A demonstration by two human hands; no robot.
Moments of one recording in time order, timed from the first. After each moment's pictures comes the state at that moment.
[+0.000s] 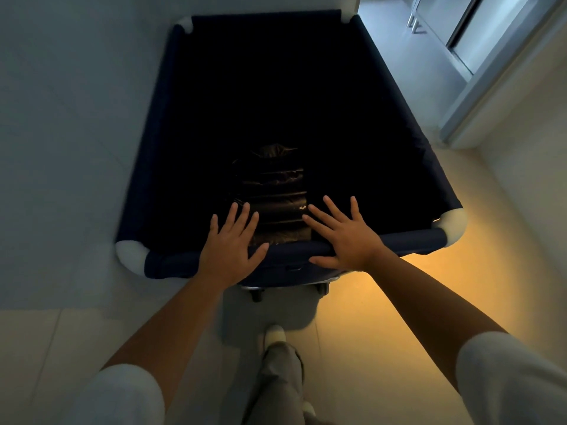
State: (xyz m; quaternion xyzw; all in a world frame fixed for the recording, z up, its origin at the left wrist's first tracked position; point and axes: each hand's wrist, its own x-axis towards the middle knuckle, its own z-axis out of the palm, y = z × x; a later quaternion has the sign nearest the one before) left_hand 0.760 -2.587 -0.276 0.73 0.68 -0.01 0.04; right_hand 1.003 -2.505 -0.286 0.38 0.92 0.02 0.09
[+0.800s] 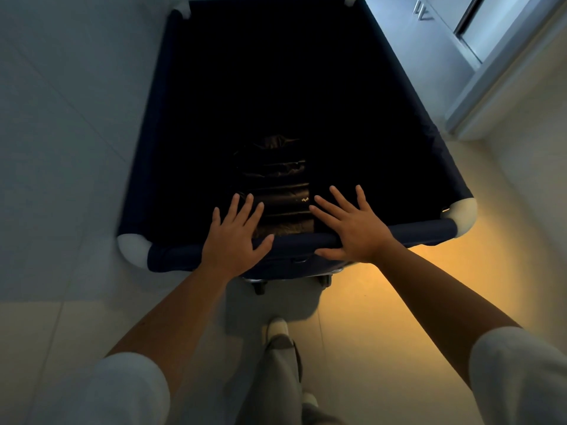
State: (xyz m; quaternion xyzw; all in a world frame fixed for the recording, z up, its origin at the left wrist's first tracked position) left_hand 0.757 -2.579 -0.281 0.73 0.68 0.00 0.04; right_hand 1.000 -2.501 -0.281 0.38 0.92 0.03 0.09
